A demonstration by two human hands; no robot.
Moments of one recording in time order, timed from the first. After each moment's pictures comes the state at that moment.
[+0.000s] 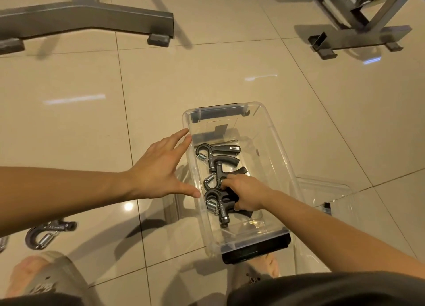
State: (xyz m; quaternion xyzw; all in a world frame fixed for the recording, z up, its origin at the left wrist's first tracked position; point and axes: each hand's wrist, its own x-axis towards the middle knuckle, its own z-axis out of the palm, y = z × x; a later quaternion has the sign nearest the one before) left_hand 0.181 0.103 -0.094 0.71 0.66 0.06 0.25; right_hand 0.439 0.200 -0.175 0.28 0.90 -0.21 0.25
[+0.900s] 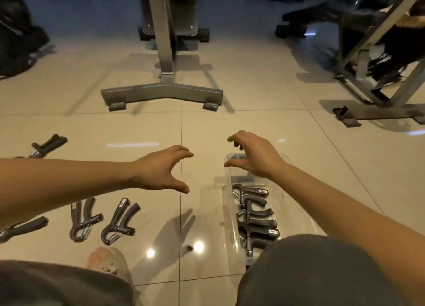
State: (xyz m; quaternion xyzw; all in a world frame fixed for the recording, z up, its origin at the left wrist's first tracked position) left_hand 0.115 0.037 0.028 0.65 0.72 0.03 0.23; right_hand 0.343 0.211 0.020 0.28 0.95 -0.12 -0.07
